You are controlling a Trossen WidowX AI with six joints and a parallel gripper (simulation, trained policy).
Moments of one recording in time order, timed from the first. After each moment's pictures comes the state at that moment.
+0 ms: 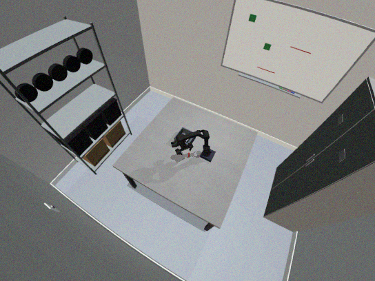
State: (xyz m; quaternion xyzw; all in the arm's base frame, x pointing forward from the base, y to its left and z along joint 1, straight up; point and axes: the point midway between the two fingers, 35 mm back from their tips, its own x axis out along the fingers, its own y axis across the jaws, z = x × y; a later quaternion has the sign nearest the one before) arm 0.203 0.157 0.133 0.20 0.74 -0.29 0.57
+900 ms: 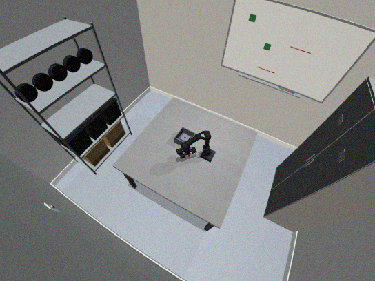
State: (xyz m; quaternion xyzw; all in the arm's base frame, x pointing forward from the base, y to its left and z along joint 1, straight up) arm 0.181 0.124 0.030 0.17 0.66 -0.34 0.65
